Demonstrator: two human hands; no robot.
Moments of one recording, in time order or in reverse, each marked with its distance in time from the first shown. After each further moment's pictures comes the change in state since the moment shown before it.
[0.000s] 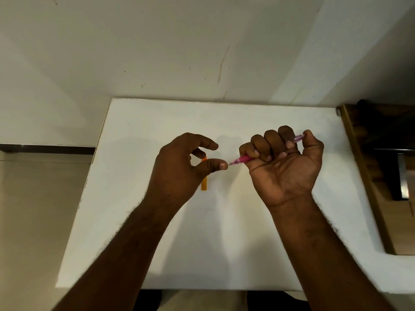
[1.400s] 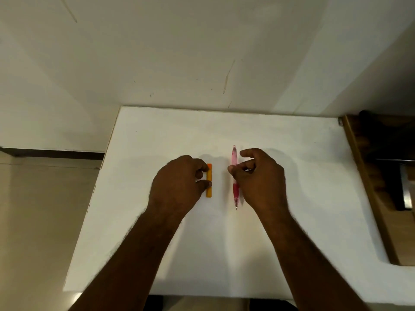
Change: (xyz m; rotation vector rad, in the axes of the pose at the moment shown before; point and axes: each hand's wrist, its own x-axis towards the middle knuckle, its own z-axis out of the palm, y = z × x) left_hand 0.001 -0.021 -0.001 0.454 -0.174 -0.130; right_hand 0.006 0.029 -0.025 -1.927 0.331 -0.170
